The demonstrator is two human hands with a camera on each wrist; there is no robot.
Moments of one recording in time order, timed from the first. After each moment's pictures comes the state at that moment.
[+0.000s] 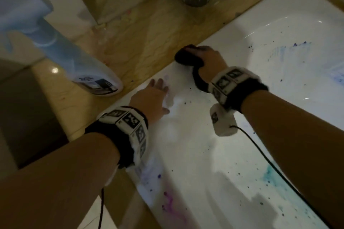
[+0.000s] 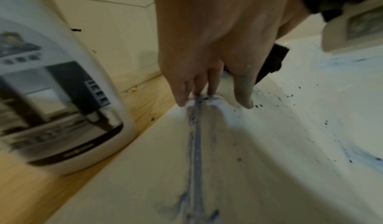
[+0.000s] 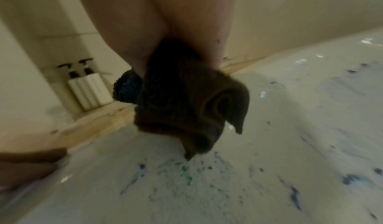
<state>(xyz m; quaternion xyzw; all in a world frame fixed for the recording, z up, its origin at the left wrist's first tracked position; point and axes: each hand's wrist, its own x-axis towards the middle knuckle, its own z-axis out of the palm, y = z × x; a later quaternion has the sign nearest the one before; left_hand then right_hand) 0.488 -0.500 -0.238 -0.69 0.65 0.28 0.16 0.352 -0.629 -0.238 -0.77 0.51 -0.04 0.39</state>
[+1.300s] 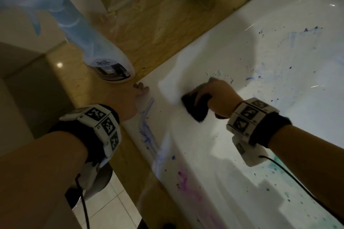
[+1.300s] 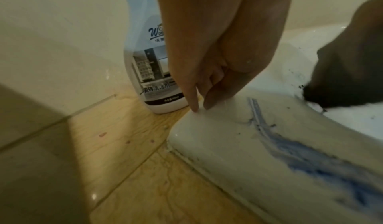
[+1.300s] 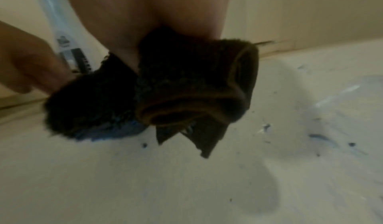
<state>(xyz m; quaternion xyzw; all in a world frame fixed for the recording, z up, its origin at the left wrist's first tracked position) 0.543 -0.437 -0.219 -0.75 0.56 0.31 0.14 0.325 -0.537 -0.252 -0.82 0.43 0.08 0.37</state>
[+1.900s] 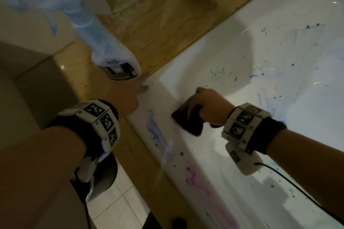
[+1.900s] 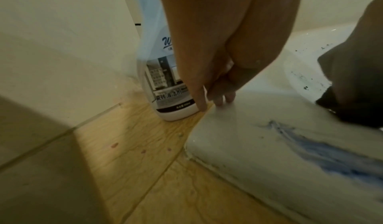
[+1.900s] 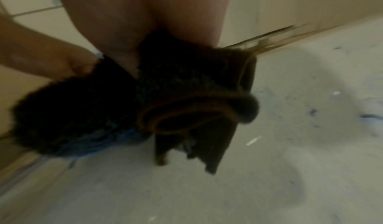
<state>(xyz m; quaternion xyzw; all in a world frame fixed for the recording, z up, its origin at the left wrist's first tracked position) 0.565 -0.432 -0.222 -0.76 0.55 0.36 0.01 0.350 -0.501 -0.231 -0.83 0.37 0.13 0.39</state>
